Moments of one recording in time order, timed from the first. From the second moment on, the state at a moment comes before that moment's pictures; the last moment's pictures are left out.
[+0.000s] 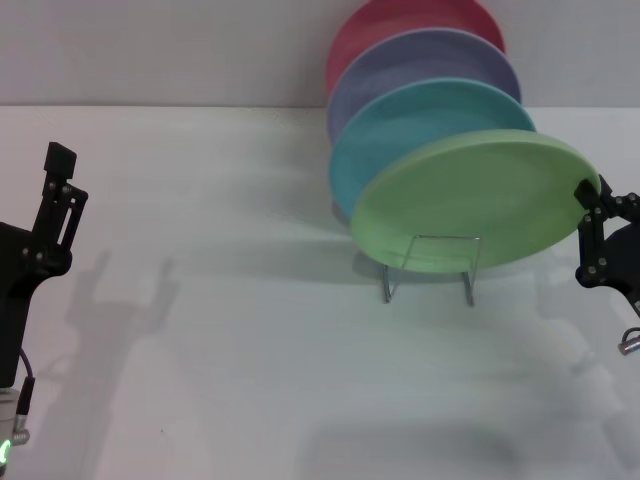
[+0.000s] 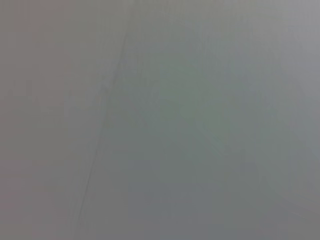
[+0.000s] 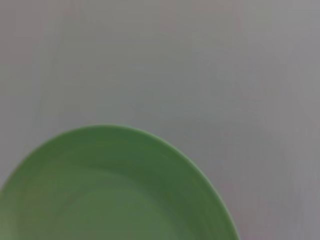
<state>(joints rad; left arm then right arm) -0.21 -2.06 -0.32 -0.48 1.95 1.75 -0.01 0.32 2.08 0.18 0.11 -1.91 -1.57 -0.03</state>
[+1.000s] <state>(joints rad) -0.23 -2.06 -0.32 -0.48 1.95 1.76 -0.01 0.31 2.08 0.18 0.12 -1.91 -1.56 0.03</state>
